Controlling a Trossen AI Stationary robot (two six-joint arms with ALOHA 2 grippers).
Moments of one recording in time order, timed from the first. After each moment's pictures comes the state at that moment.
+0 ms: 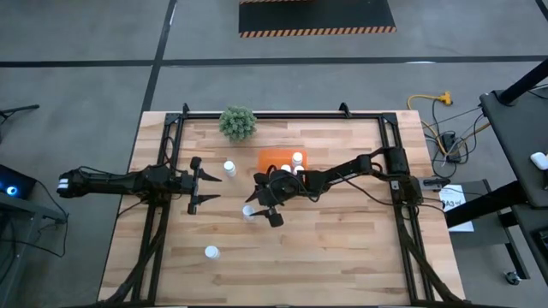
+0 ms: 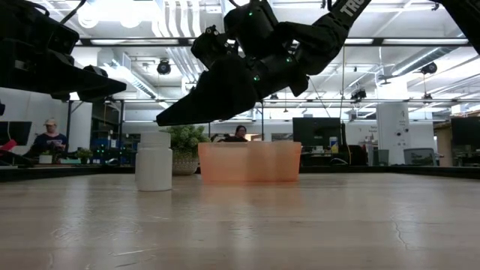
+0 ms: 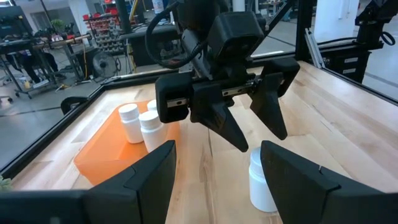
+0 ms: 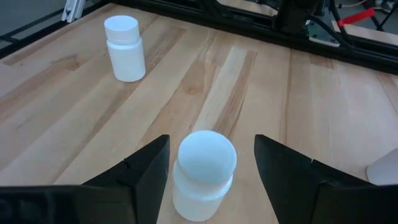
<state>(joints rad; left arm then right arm) -0.01 0.20 0.01 0.04 0.01 0.14 0.02 2.10 1.24 0.41 -0.26 -0.19</state>
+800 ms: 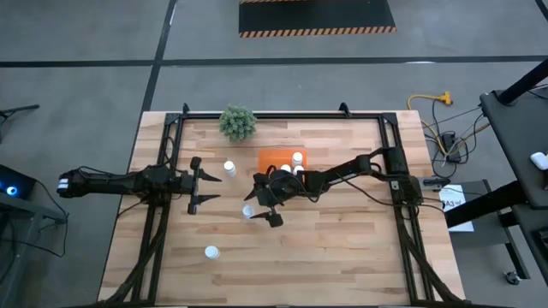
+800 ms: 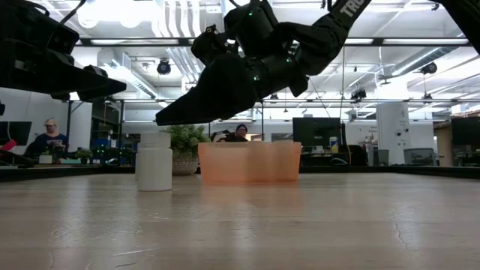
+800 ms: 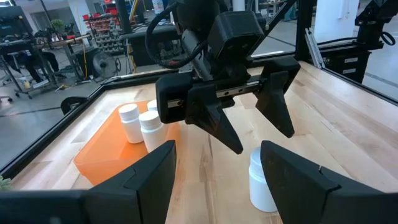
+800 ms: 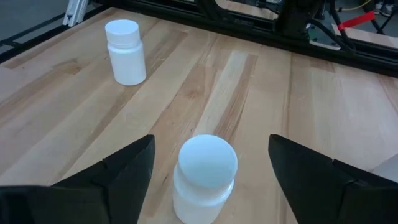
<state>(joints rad) -0.01 0.20 0.00 0.04 0.01 0.14 0.02 2.11 1.24 0.43 -0.27 -0.19</state>
